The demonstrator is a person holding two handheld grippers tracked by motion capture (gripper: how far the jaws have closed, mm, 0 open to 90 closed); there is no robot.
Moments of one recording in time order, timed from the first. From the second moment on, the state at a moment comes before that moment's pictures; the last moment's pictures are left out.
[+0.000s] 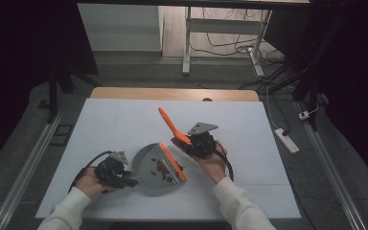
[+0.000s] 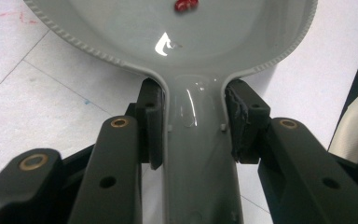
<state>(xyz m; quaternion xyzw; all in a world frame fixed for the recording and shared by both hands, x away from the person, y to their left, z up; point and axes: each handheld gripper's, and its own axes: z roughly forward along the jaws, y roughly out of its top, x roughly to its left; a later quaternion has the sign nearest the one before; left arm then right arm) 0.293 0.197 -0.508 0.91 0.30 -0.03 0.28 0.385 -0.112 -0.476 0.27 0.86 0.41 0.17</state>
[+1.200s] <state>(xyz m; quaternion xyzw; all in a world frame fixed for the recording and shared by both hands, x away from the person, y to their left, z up) 0.293 0.197 -0.508 0.91 0.31 -0.03 0.28 0.381 -0.098 -0.469 0.21 0.88 0.41 0.13</state>
